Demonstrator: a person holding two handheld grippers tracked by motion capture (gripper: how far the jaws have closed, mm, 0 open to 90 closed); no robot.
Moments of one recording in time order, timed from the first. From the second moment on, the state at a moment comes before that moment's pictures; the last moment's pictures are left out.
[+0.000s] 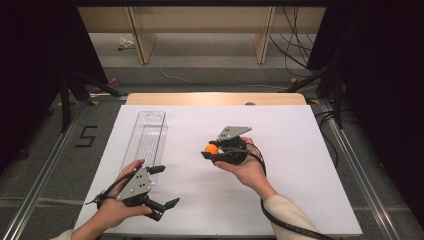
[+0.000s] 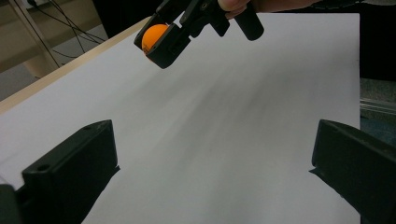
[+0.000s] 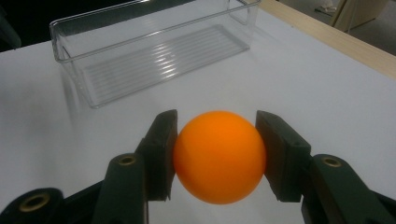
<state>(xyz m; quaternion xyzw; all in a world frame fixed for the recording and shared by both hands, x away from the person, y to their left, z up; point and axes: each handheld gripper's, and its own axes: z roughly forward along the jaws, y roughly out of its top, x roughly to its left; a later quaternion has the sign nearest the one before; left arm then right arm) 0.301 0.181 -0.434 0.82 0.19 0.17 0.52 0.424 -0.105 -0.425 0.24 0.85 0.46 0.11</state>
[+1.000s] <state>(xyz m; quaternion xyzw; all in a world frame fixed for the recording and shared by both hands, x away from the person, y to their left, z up) 0.301 0.181 -0.434 0.82 0.19 0.17 0.52 0.428 -0.095 -0.422 0.24 0.85 0.46 0.11</state>
